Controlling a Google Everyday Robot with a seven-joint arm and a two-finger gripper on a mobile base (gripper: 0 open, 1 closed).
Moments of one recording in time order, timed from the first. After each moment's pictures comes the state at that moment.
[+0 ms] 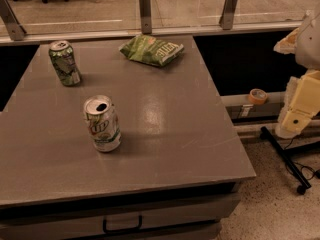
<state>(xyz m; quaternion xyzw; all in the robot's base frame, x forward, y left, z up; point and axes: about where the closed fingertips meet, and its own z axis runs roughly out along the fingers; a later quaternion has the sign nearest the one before) 0.438 -0.217 0.976 -0.60 0.78 -0.03 0.16</state>
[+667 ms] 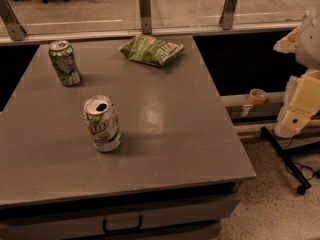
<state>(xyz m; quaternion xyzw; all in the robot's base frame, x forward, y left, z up) 0.438 -0.215 0.978 -0.60 0.78 -0.03 0.16</state>
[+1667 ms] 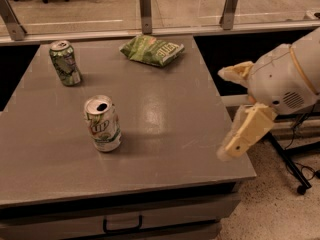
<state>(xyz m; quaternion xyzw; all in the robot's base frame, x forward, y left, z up) 0.425 -0.116 0.935 -0.62 0.71 0.15 0.30</state>
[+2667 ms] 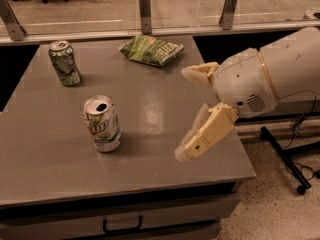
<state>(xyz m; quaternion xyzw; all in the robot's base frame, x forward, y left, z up) 0.413 -0.037 0.952 -0.60 0.66 0.27 0.37</state>
